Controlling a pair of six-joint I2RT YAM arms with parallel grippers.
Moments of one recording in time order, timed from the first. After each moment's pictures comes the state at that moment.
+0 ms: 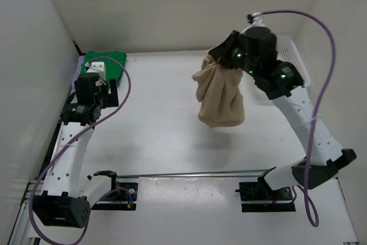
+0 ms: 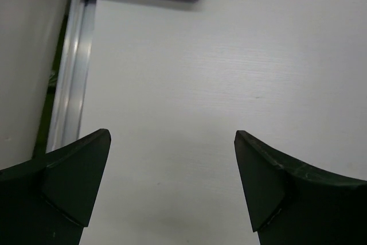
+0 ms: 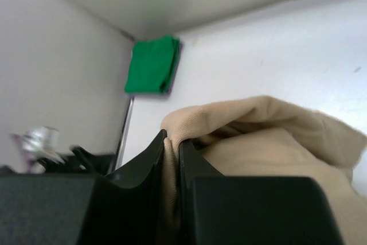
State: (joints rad) left arm -0.09 1.03 1.07 -0.69 -0.31 0.00; right arm 0.58 1.39 1.85 -0.71 0.09 0.72
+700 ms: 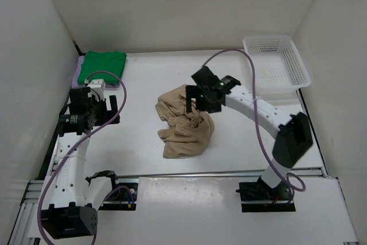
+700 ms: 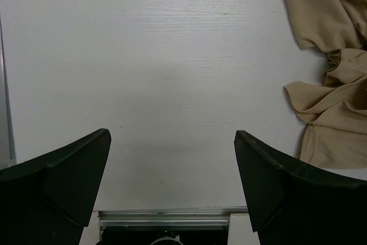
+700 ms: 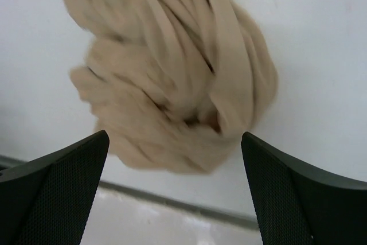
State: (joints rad) left arm 0.08 0.93 1.02 -0.91 0.09 0.00; right arm 0.76 1.64 1.43 -0.88 0.06 0.62
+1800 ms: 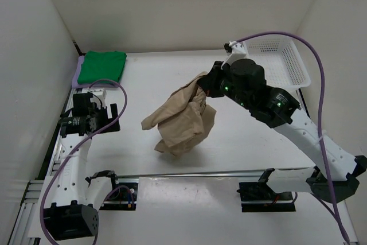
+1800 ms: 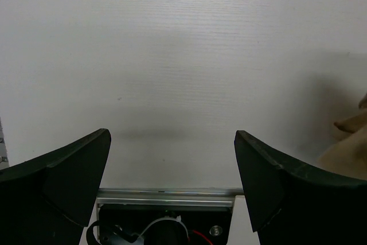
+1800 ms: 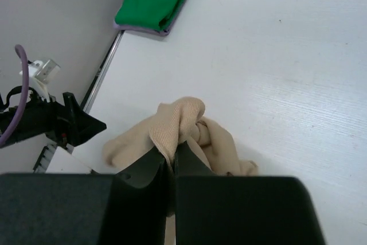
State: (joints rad) left arm 0.11 0.91 0.93 -0.96 0.07 0.00; right arm 0.91 1.24 1.58 -0.66 0.23 0.56
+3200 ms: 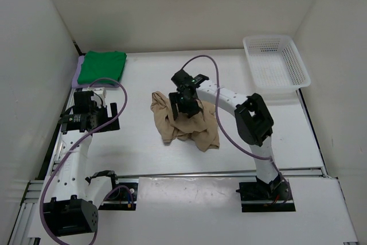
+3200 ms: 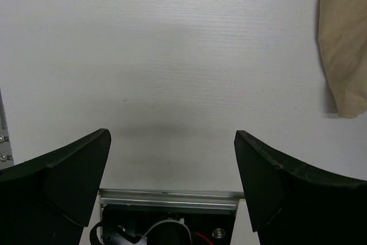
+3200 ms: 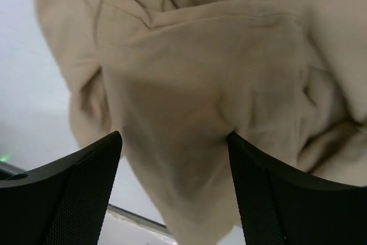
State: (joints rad) left arm 0.11 0.95 0.94 -0.95 0.05 0.00; right arm 0.78 2.09 1.74 -0.85 -0.11 0.50
